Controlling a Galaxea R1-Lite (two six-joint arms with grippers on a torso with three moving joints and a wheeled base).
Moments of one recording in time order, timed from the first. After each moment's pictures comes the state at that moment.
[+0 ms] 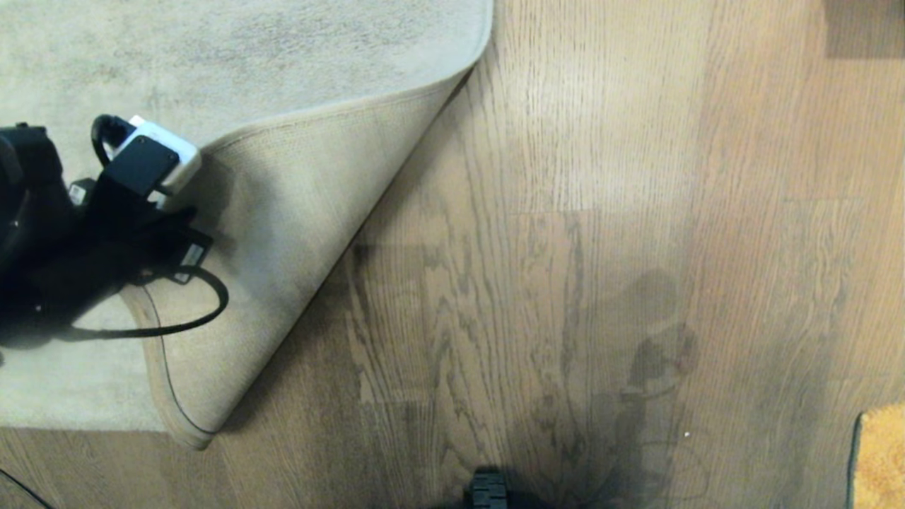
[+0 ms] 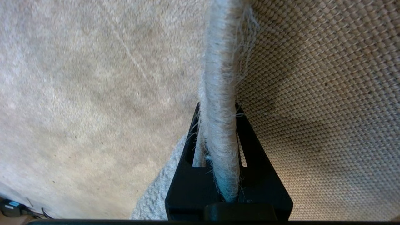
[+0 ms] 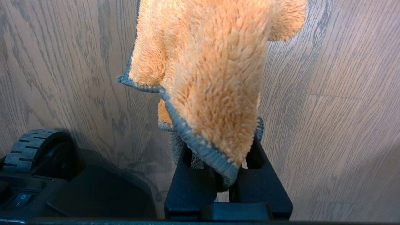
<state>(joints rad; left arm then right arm) -0.15 1.42 -0.80 -0.50 0.34 0.59 0.00 0.00 0.00 0.01 0.03 -0.13</state>
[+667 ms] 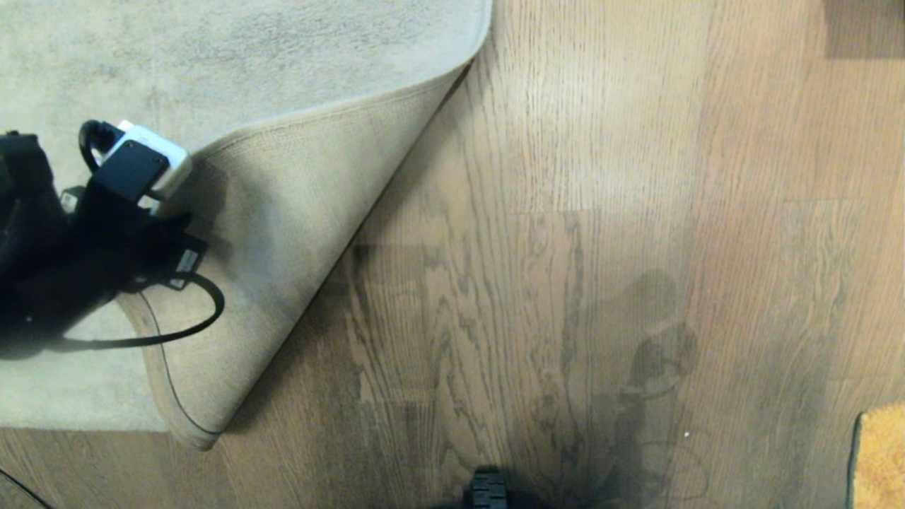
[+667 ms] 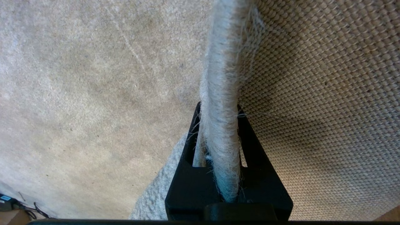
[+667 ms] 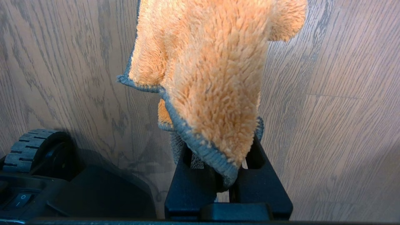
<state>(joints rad) -0.14 1.41 -0.77 -0.50 0.34 0.57 0.00 0.00 0.00 0.01 0.03 -0.13</state>
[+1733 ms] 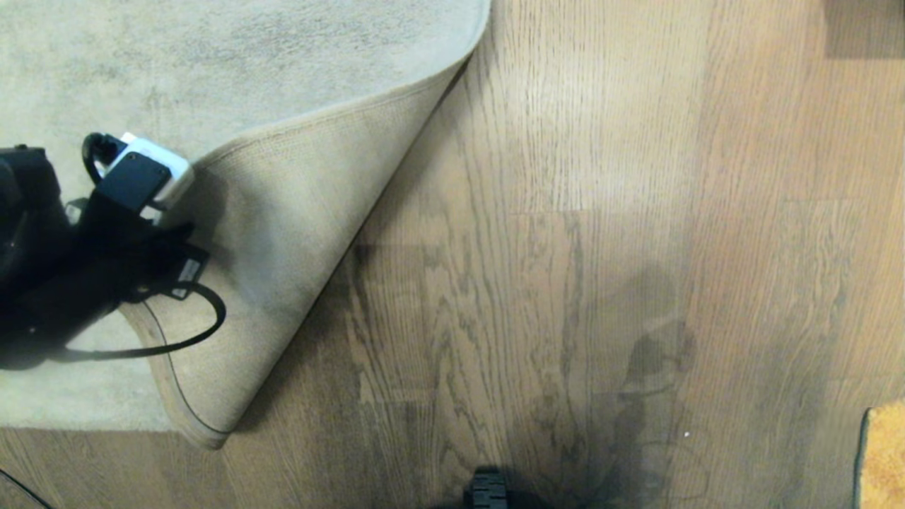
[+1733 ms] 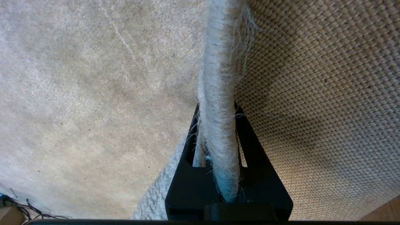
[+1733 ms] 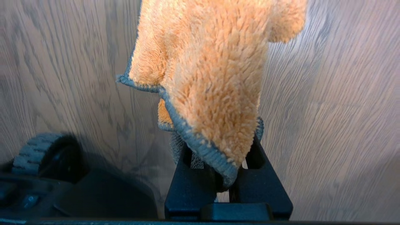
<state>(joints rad) -0.14 1.41 -0.74 -0.50 0.34 0.54 0.00 0.00 -0.04 0.02 0.05 -0.13</state>
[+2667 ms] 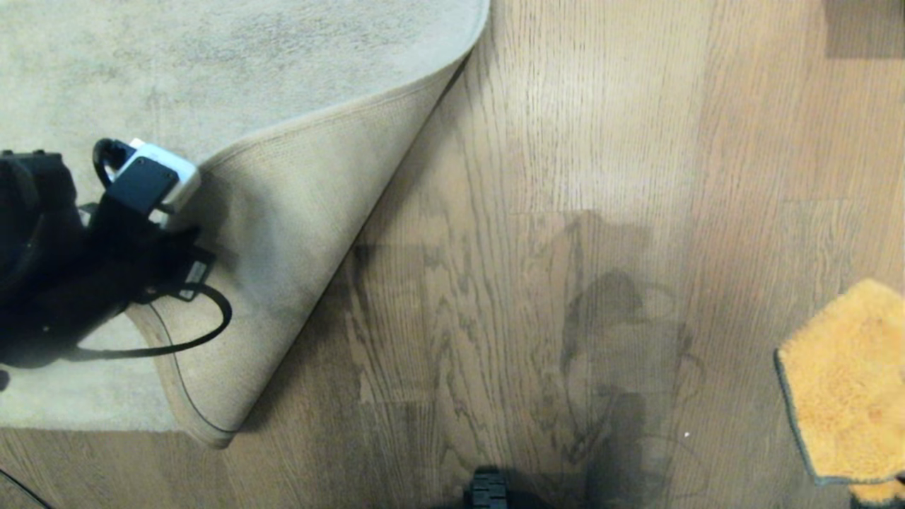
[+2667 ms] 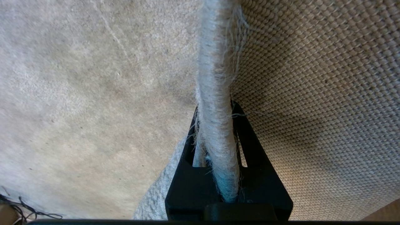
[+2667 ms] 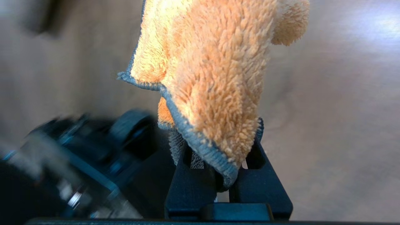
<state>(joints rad) -0.14 1.43 -0.74 -0.50 0.34 0.52 0.00 0.51 -0.38 0.05 0.47 -0.24</state>
